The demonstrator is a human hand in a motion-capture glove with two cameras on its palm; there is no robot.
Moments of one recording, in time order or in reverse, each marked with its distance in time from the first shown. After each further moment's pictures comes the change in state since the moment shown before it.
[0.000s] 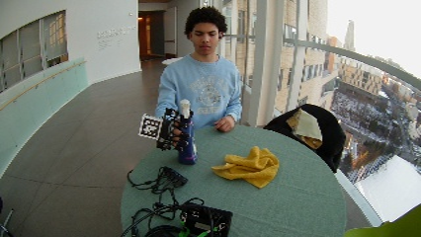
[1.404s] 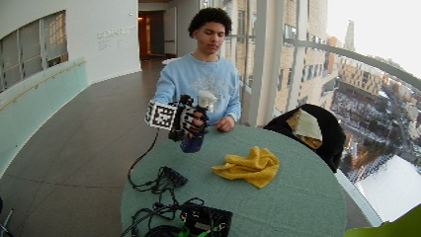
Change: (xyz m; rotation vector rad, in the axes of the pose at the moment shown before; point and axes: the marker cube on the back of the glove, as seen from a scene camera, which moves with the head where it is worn) arm -0.062 -0.067 0.033 -0.432 -0.012 0.147
